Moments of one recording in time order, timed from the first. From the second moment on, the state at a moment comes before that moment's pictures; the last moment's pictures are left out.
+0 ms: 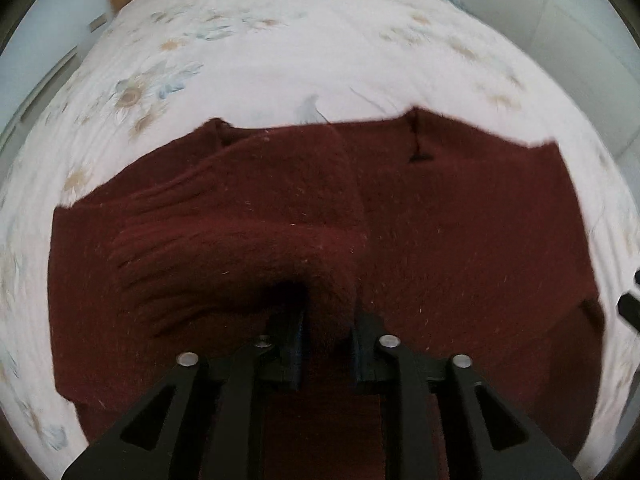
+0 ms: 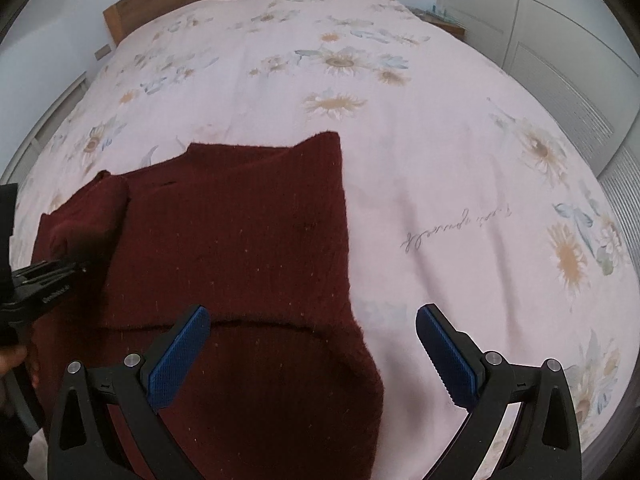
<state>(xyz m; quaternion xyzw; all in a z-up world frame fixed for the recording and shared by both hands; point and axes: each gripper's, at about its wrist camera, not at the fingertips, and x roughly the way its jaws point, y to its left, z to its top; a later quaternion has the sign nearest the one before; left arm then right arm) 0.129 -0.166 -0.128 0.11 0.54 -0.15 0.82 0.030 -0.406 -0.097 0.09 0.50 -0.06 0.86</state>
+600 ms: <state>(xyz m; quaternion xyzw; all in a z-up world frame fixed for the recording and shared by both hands) 0.095 -0.133 -0.131 0.12 0.56 -0.17 0.80 0.016 -0.405 -0.104 0.10 0.51 -0.05 0.85</state>
